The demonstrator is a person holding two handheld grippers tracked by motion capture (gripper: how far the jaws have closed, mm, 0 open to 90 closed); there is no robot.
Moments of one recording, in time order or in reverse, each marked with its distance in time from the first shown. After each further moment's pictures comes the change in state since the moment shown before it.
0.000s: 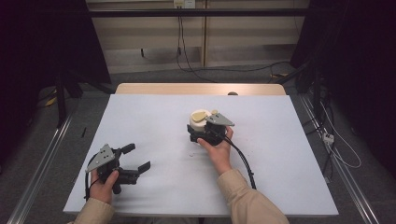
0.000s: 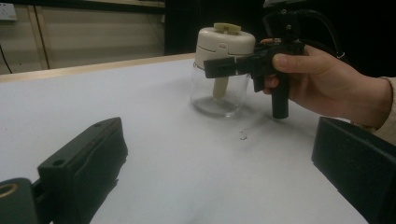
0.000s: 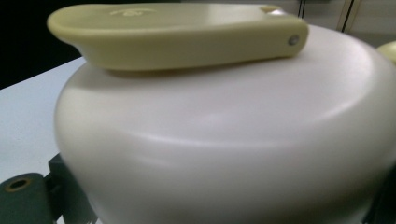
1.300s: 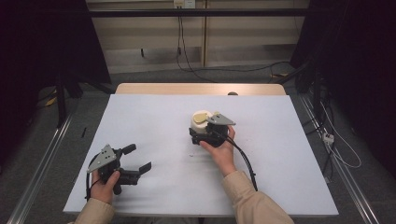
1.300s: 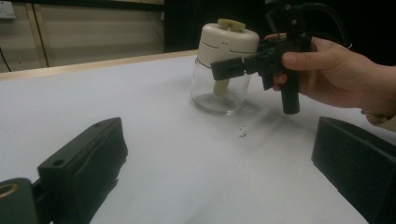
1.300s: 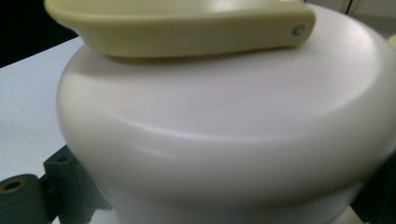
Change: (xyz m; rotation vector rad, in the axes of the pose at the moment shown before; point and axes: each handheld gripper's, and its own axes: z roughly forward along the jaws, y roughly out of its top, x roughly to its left) left arm -0.002 -0.001 0.001 0.010 0.002 0.006; right arm -0.001 0.003 -0.009 0.084 -0.001 -0.018
